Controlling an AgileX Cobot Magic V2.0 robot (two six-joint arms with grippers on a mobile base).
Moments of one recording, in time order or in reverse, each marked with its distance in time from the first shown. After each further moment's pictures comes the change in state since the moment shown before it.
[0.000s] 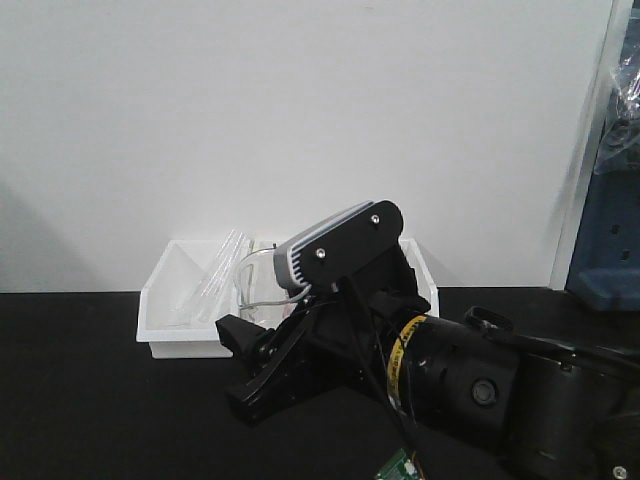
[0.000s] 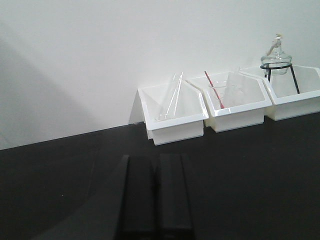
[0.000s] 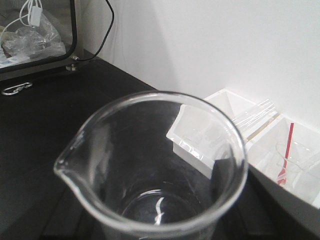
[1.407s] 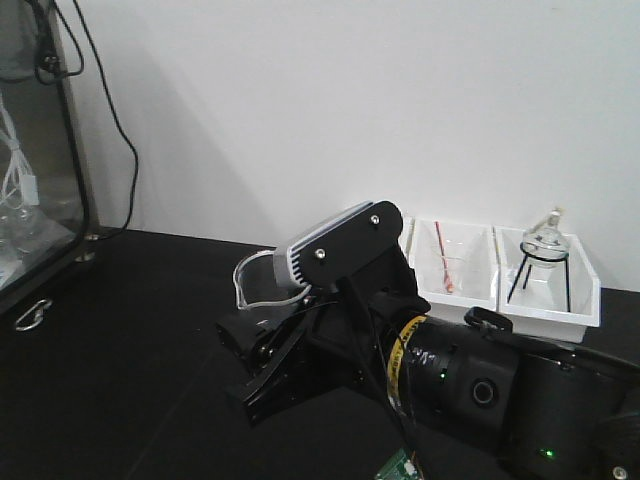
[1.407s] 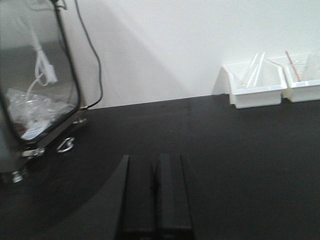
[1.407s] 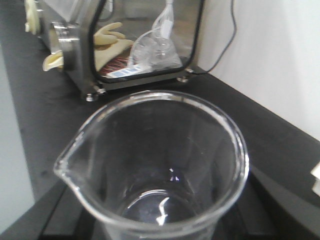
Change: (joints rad) left arm 0.000 0.000 0.000 0.000 0.000 0.000; right arm 0.000 0.000 0.000 0.000 0.003 0.000
